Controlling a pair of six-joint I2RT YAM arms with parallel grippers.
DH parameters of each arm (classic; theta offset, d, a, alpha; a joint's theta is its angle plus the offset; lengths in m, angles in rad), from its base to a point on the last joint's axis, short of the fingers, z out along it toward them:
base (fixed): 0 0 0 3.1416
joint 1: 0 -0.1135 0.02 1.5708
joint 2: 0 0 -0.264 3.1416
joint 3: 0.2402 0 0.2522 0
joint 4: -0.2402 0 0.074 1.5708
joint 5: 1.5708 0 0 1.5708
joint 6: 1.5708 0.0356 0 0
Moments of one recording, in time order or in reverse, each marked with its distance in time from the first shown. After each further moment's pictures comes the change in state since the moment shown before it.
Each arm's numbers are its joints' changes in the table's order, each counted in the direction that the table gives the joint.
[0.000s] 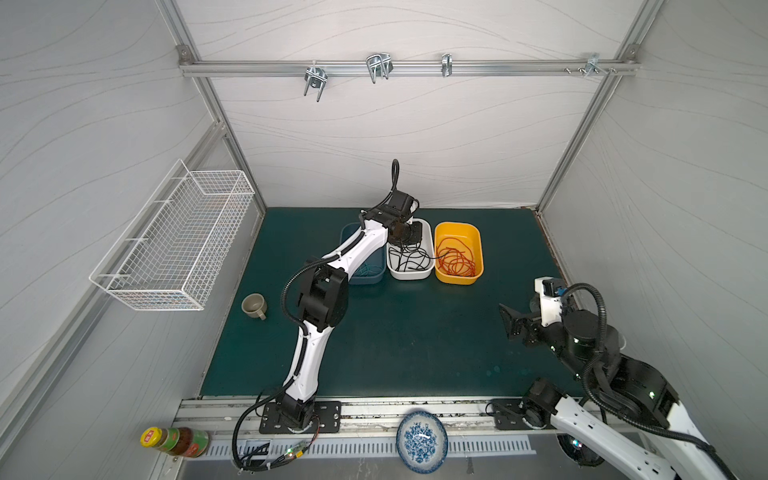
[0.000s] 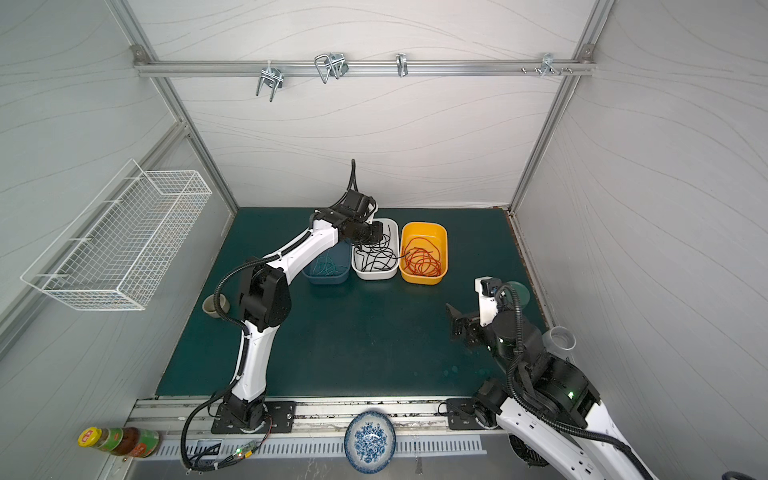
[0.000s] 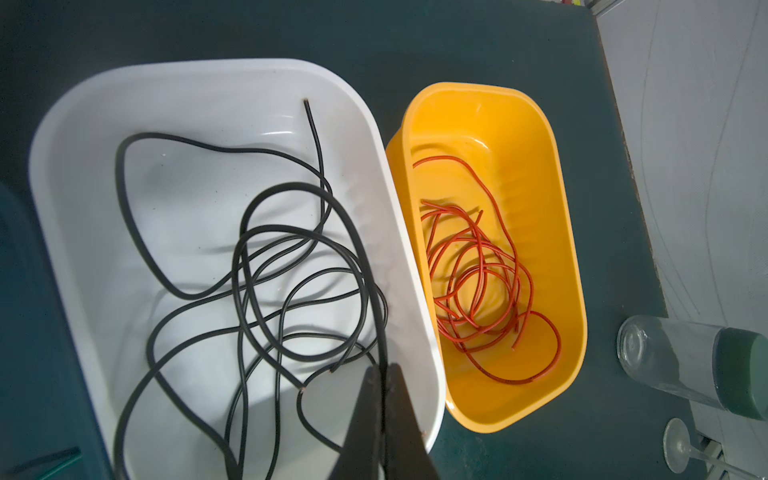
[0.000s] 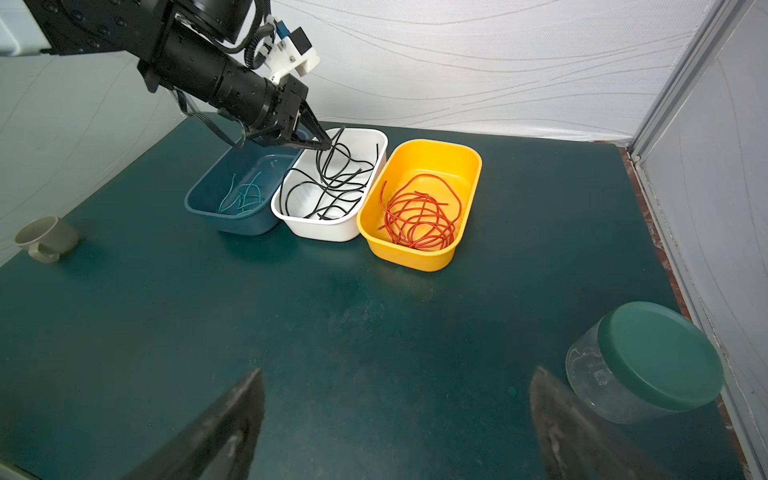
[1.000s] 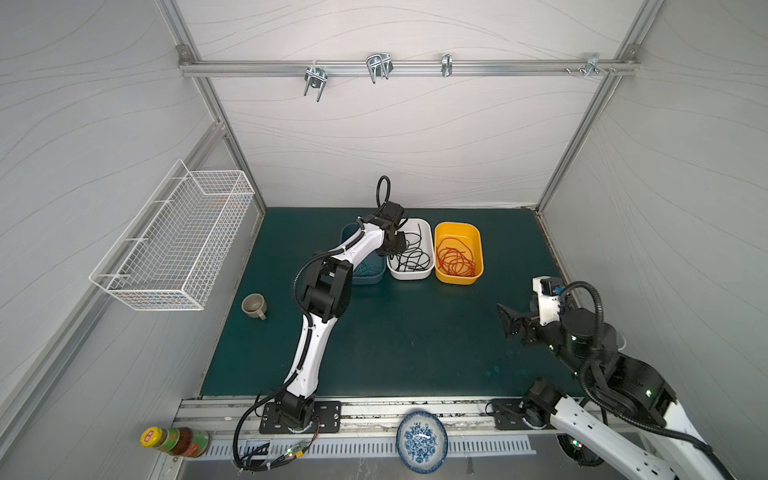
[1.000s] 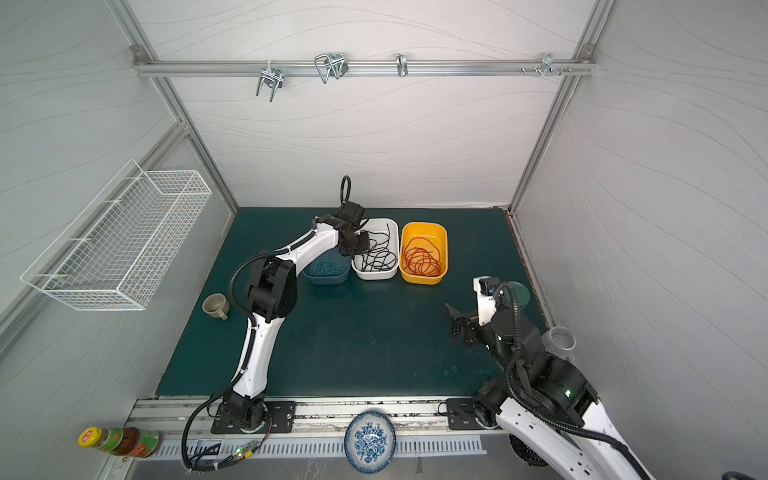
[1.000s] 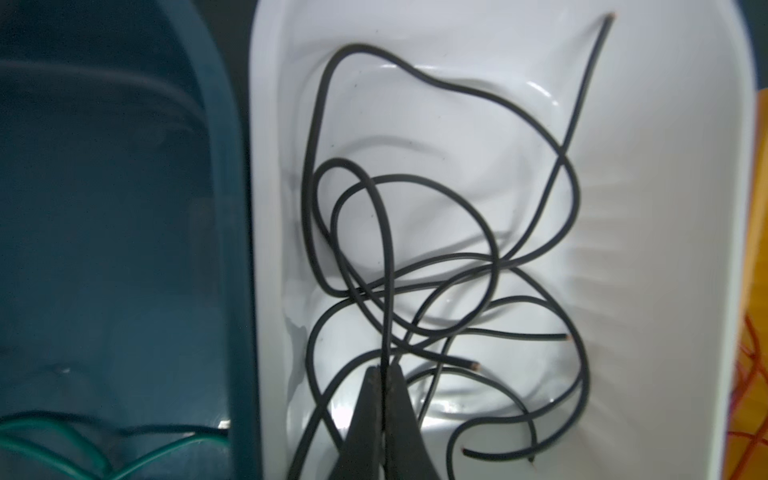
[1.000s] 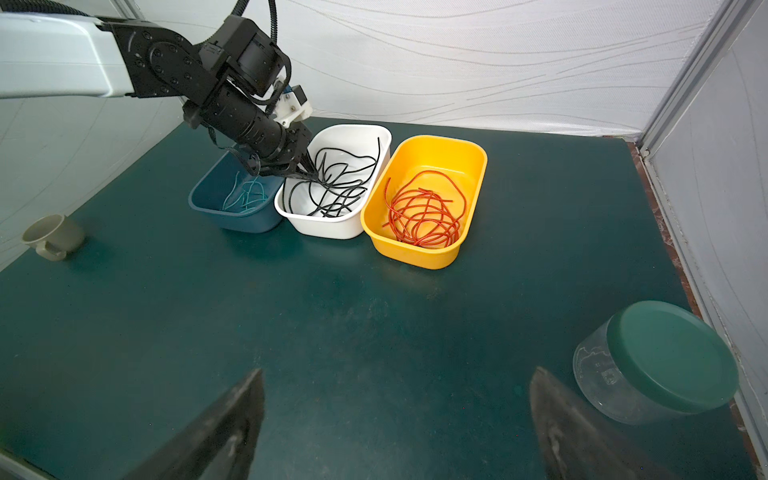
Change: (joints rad) left arm -0.064 0.121 -0.003 -0.093 -0.207 -0.111; right arm 0.026 0.011 -0.005 0.010 -0.033 0.000
